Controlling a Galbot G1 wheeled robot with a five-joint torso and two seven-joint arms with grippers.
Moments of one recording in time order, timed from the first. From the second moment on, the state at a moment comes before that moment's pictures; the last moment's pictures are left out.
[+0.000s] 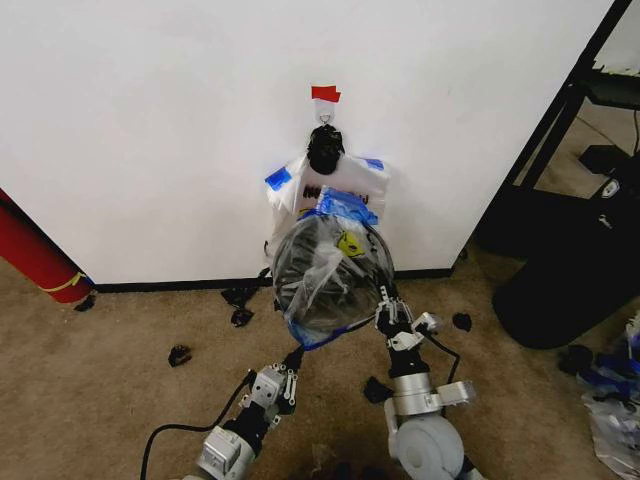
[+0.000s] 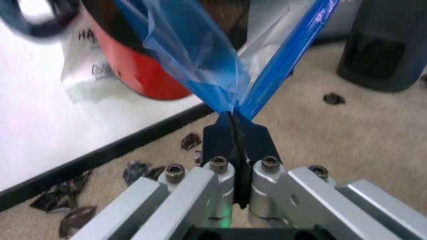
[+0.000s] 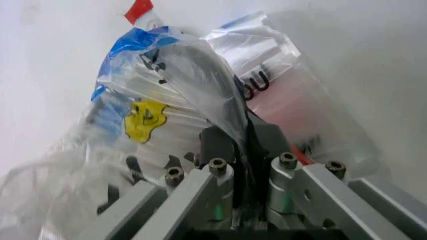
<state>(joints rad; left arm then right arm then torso) 1.68 -1.16 -0.26 -2.18 0.01 0.01 0.07 -1.32 1.25 0.07 1.95 0.81 0.50 0.05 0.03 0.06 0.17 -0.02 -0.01</state>
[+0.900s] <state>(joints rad) 1.49 -1.24 -0.29 -1.97 0.07 0.02 -0.03 -1.39 1.02 0.13 2.20 1.08 0.33 0.18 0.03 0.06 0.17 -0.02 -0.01</state>
